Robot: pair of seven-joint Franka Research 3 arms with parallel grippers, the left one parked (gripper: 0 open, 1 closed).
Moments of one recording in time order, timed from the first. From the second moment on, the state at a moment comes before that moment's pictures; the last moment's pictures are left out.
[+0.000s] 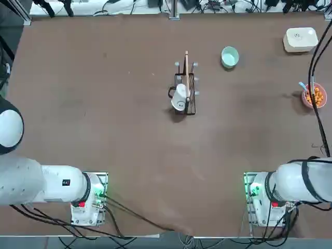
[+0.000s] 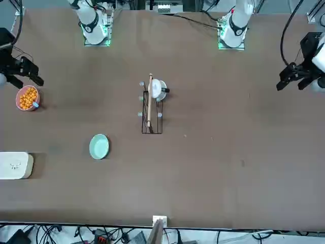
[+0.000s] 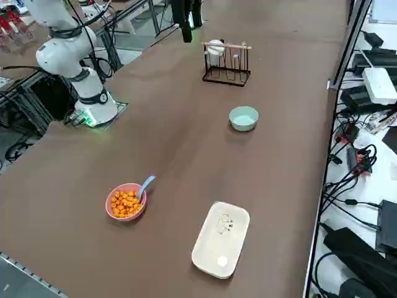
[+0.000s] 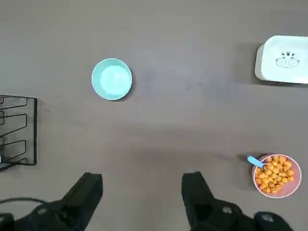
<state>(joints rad) -0.03 -0.02 0.00 -1.61 0.03 1.62 -0.11</state>
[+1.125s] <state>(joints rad) -0.04 0.05 0.00 -1.62 0.01 1.41 -0.11</state>
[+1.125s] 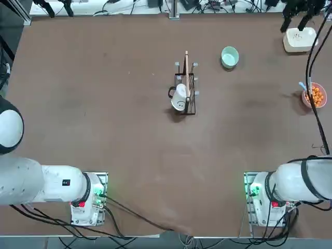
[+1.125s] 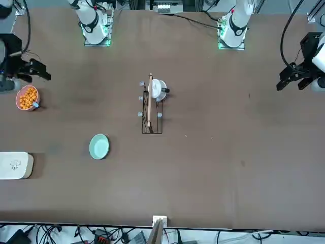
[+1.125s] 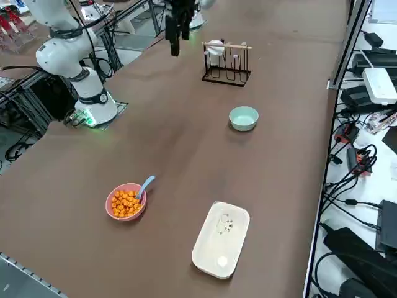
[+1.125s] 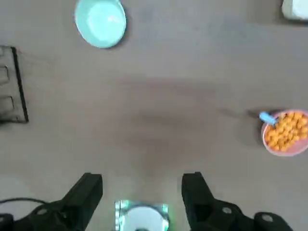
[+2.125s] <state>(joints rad) -0.02 0.32 0.00 -1.64 -0.49 1.40 0.37</state>
